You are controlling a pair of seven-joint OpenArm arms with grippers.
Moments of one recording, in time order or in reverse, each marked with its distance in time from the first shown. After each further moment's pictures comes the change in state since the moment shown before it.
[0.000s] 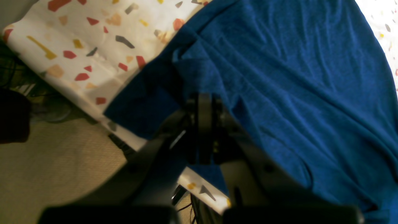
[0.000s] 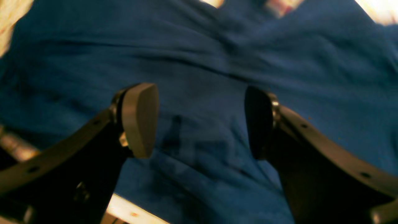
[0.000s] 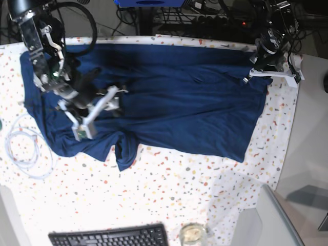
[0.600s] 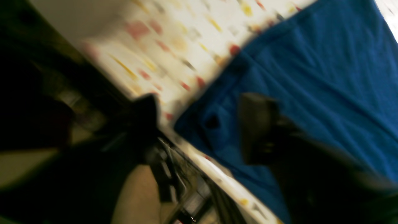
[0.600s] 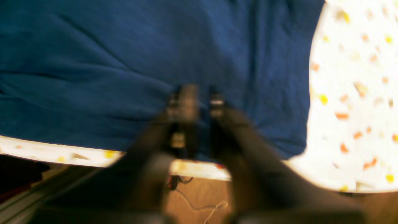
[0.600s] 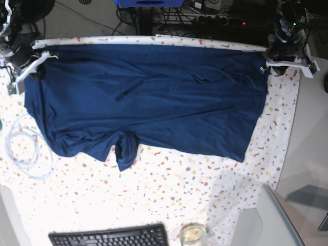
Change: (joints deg) left arm 4.1 -2.4 -5.2 -1.0 0.3 -6.8 -6.8; right arm -19.0 0.3 32.7 0.0 -0.1 16.9 0.0
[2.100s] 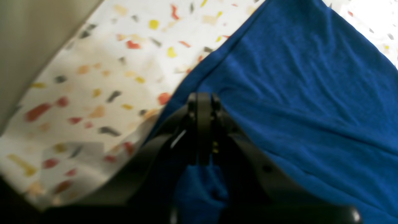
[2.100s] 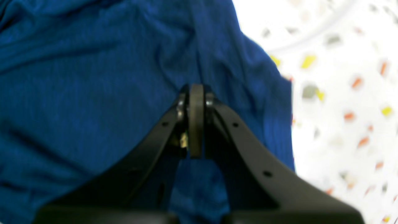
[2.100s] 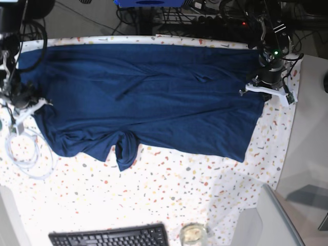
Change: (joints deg) left arm -13.4 -0.2 4.9 -16.9 7.6 -8.7 -10.3; right arm 26.5 4.4 -6.3 -28.0 -1.5 -3.5 -0.1
